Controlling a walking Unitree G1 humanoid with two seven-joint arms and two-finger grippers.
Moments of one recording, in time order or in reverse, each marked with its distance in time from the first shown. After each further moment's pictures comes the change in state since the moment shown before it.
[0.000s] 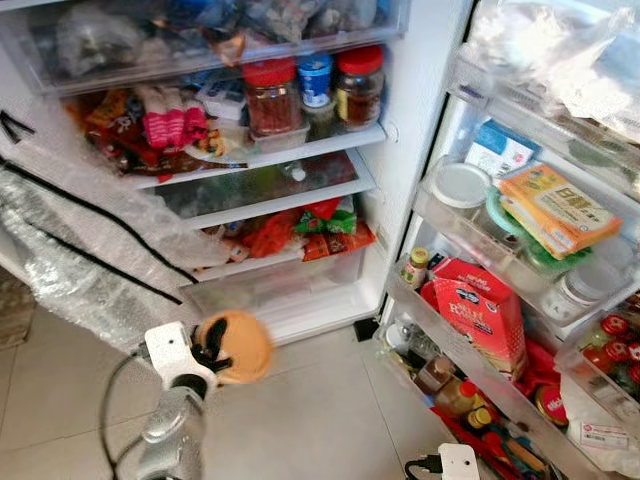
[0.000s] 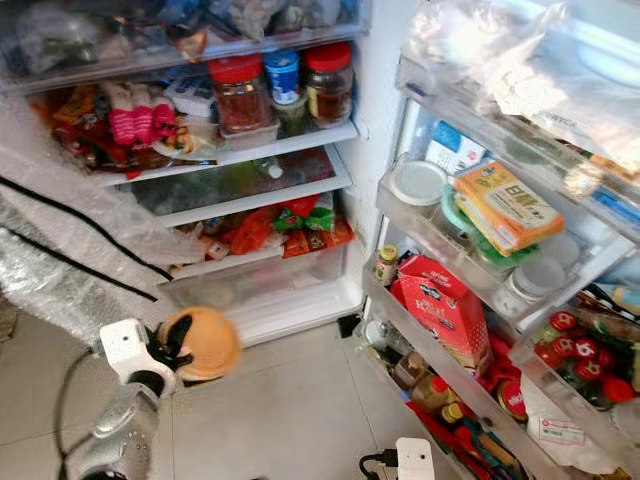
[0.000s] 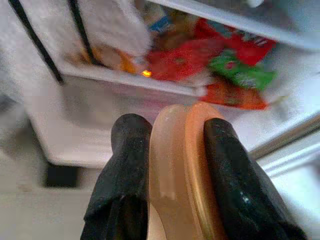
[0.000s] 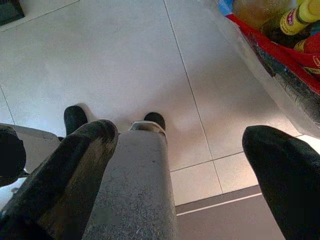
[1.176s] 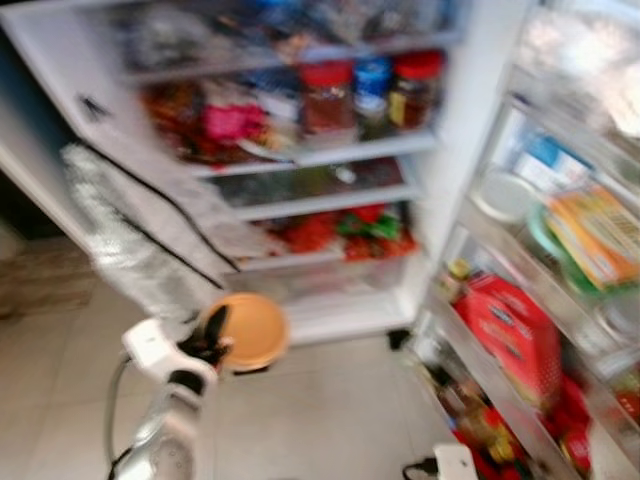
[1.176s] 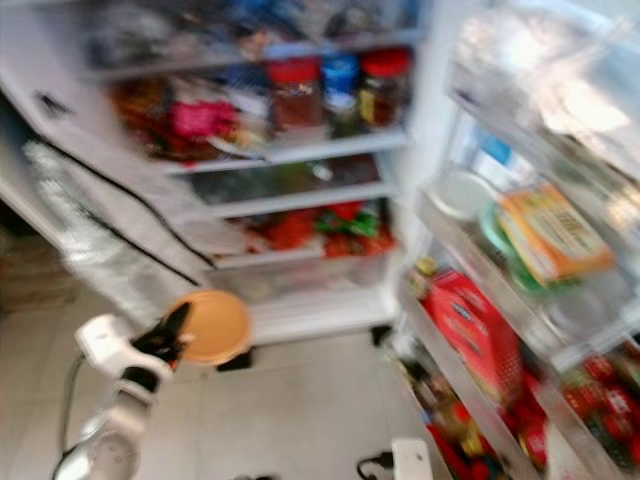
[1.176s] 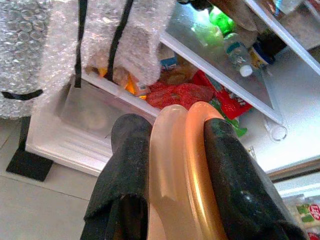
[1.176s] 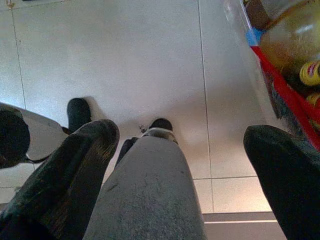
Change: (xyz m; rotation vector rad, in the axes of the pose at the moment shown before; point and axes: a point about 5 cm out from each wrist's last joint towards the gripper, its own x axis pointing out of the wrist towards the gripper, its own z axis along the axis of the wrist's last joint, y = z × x) left arm -0.012 -0.016 0.027 -0.232 -0.006 -0.110; right arm -0.001 -0.001 -0.002 -0.039 0.003 -0.010
